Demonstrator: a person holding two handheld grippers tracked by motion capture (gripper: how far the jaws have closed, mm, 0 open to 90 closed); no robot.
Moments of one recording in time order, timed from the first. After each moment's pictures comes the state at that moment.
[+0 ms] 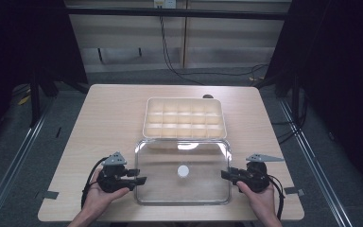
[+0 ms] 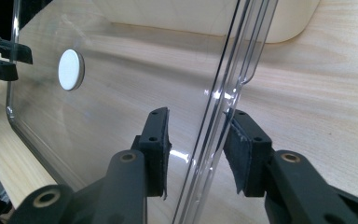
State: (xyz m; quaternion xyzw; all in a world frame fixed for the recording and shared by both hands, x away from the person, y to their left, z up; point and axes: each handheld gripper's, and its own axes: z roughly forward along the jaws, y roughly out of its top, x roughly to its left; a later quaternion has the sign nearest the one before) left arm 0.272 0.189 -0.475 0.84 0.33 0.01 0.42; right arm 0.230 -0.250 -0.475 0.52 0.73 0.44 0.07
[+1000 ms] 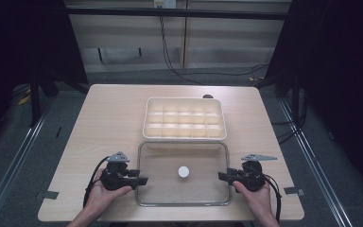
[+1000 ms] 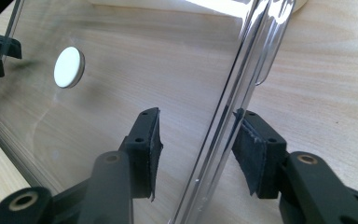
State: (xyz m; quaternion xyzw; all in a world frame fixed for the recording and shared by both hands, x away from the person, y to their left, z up) left arm 0.285 0.185 -0.487 0.84 0.36 -0.02 0.40; right arm 0.239 -0.245 -0.489 0.54 0.73 0.41 0.06
